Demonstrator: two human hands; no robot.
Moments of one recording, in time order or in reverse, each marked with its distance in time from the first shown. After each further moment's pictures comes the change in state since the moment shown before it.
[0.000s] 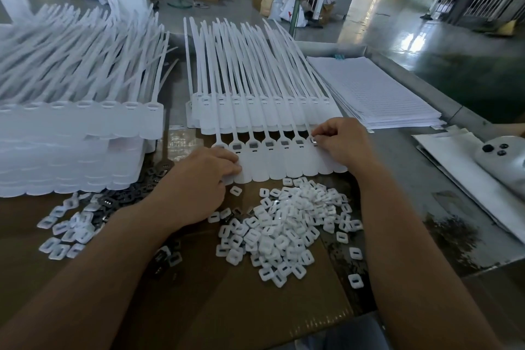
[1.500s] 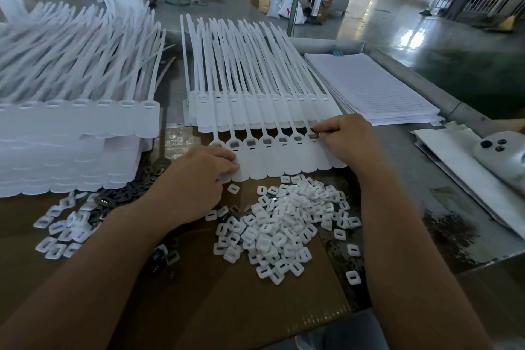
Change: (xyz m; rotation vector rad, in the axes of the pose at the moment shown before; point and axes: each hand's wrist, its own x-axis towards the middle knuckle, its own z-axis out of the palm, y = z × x) left_hand 0.001 0.001 0.000 0.015 -0.021 -0.030; right_hand -0.009 -0.003 -0.007 -0.042 0.056 0.028
